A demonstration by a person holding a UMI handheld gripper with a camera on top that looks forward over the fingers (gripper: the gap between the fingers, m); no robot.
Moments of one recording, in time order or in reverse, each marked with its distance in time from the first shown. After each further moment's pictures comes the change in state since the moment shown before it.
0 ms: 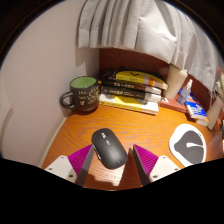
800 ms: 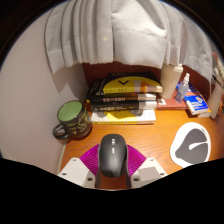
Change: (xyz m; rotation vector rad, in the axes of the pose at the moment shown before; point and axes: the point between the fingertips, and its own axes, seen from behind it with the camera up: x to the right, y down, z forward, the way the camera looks) arm 0.010 -0.060 0.014 -0.029 -0.015 0.217
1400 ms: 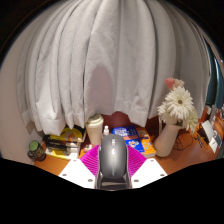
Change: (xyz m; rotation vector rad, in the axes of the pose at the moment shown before) arm 0.280 -0.157 -0.165 0.317 0.175 -0.019
